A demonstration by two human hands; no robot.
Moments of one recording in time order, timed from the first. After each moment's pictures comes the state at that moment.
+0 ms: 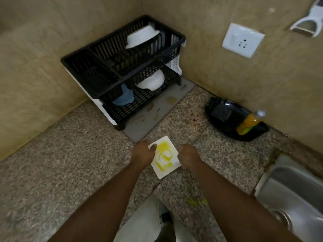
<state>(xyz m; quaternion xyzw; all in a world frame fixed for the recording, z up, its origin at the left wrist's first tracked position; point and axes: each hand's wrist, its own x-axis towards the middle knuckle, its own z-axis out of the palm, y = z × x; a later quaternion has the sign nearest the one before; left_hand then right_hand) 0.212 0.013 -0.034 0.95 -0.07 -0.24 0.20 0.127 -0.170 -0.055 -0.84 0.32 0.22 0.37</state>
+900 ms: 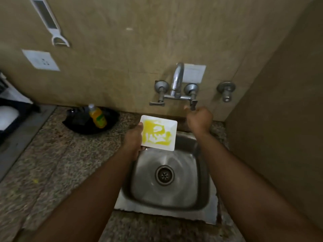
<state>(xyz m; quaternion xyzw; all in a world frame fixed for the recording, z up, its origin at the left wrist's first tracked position) -0.161 -0.368 0.077 0.72 -0.05 -0.45 0.53 -0.320 -0.527 0.102 -0.62 0.65 -0.30 0.31</state>
